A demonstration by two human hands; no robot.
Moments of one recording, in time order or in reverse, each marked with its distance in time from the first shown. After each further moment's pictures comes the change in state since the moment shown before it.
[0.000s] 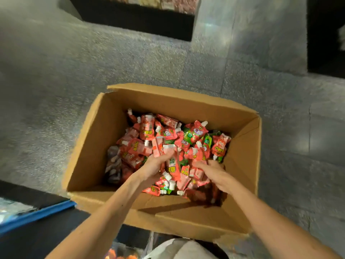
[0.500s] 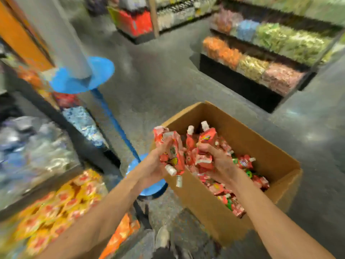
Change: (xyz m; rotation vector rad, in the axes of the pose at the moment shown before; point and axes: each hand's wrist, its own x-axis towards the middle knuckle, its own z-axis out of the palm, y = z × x) left_hand -0.292 -0.075 0.058 -0.514 0.288 0.607; right_hand -0.243 -0.045 0.081 0.139 -0.884 -0.398
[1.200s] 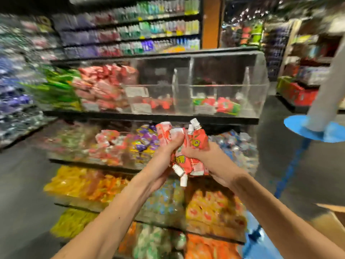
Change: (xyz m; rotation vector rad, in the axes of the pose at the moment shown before) left_hand -0.478 0.054 -0.200 0.013 0.815 0.799; right_hand -0.066 0.204 0.498 -0.623 -0.795 -0.106
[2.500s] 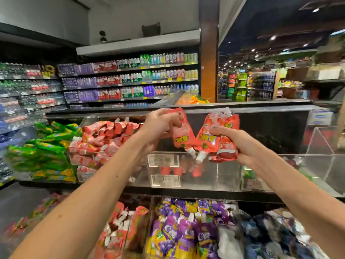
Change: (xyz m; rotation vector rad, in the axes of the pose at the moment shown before) left_hand 0.259 0.232 -0.155 0.389 0.118 0.313; right_hand 0.301 -0.128 0.032 0.047 0.246 -0.045
